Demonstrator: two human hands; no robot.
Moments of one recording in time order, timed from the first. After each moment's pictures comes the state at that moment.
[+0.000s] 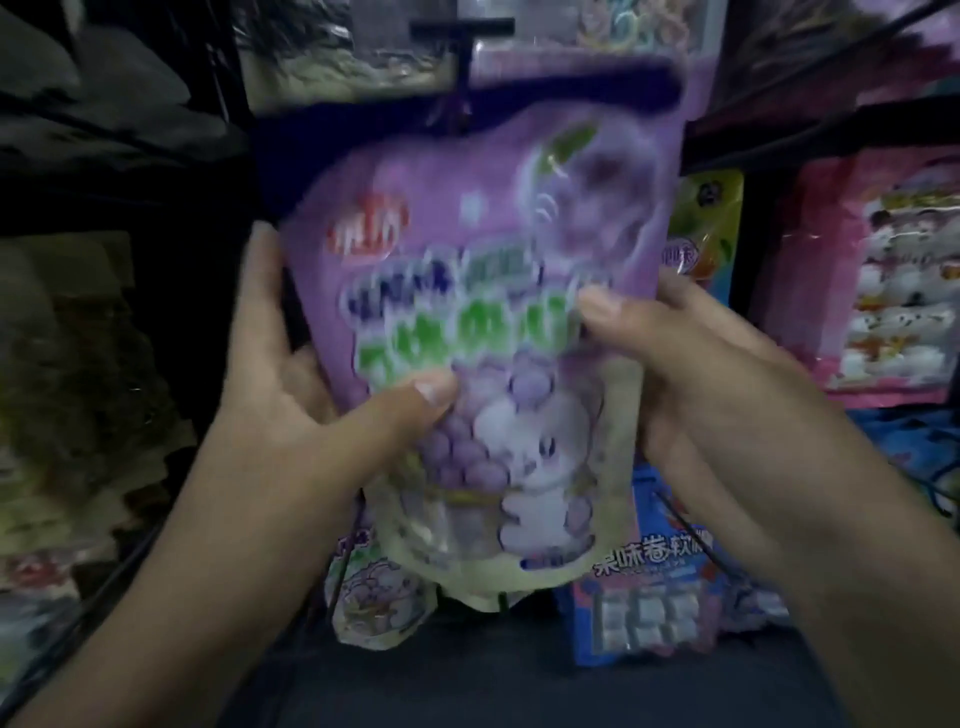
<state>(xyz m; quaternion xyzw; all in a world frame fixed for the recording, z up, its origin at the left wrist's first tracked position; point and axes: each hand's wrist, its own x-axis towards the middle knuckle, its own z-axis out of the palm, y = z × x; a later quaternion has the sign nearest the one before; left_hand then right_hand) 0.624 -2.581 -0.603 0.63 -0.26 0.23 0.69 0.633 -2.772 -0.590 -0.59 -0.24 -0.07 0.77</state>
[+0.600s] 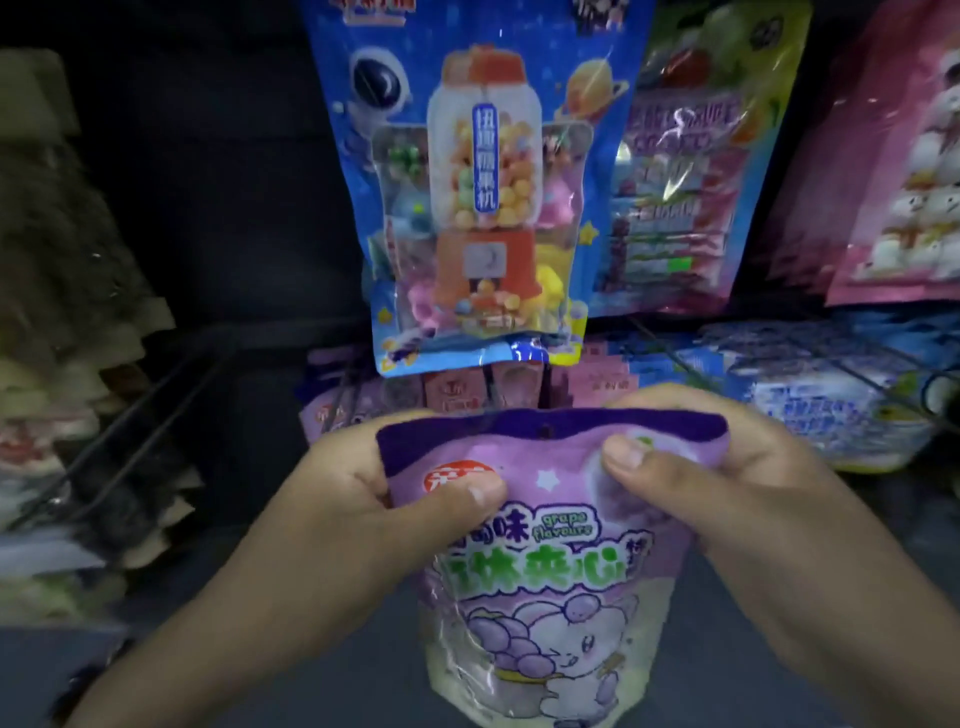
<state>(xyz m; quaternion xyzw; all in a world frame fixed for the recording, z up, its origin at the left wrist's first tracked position) 0.606 -2.565 -0.697 0.74 -0.21 0.02 0.63 0.596 -2.784 -0.693 -0.72 -0.17 -0.03 0.68</state>
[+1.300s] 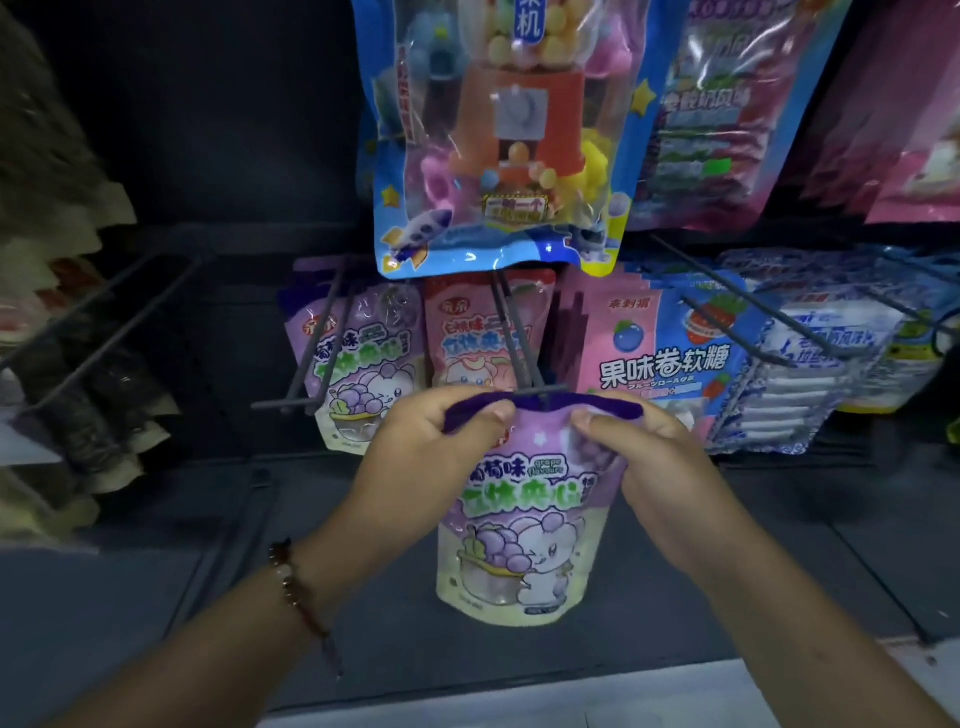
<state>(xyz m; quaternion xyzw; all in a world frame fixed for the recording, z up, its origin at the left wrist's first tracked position) 0.658 -2.578 -0.806 0.78 -0.08 0.03 0.62 0.649 -2.764 -0.803 -0.69 0.01 0.00 0.72</state>
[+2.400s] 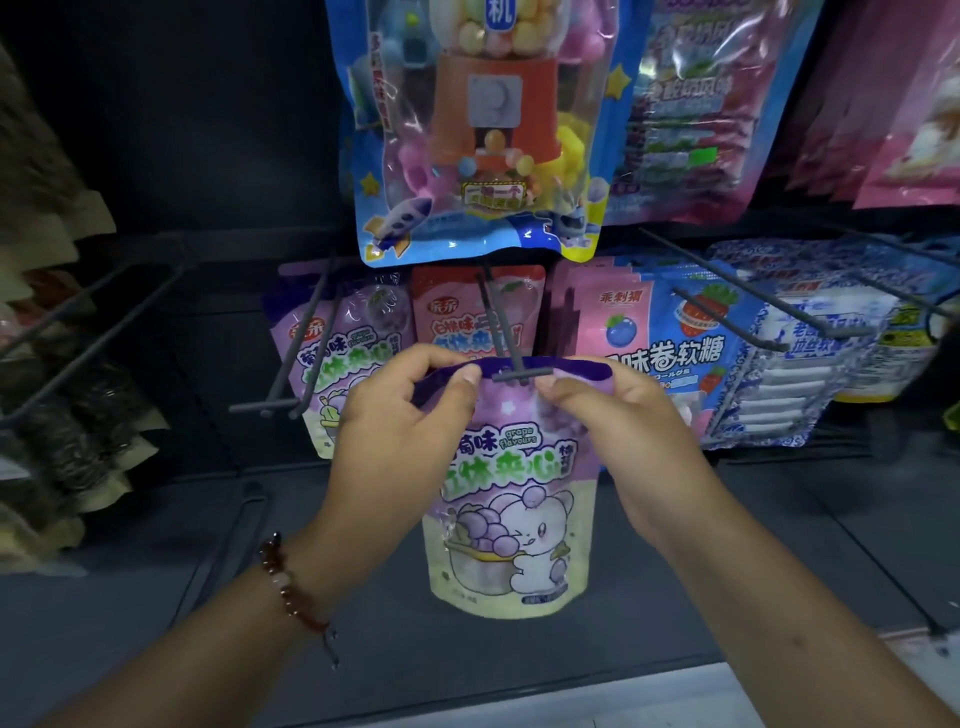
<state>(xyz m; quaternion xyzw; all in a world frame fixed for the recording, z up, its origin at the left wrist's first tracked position) 0.665 -2.580 -0.805 0.79 -0.10 0.21 0.56 0.661 -2.743 -0.797 -0.70 0.01 -0.08 0.71</state>
